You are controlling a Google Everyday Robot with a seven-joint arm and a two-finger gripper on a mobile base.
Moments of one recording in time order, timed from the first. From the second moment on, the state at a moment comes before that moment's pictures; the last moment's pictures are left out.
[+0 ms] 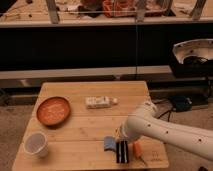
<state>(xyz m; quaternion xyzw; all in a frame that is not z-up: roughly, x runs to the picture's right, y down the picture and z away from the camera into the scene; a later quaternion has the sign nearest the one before) 0.085 0.262 0.718 -0.16 -0.29 -0.61 0.72</state>
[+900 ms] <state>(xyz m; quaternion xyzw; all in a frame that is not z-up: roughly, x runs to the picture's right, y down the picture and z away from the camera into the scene) 0.090 0.261 0.721 -0.16 -0.28 -0.62 0.72</state>
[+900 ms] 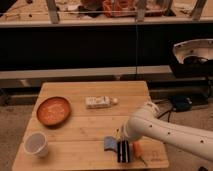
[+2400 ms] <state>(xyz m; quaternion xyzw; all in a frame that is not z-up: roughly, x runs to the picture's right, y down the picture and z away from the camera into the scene) 0.098 0.264 0.722 -0.15 -0.27 -0.62 0.72</state>
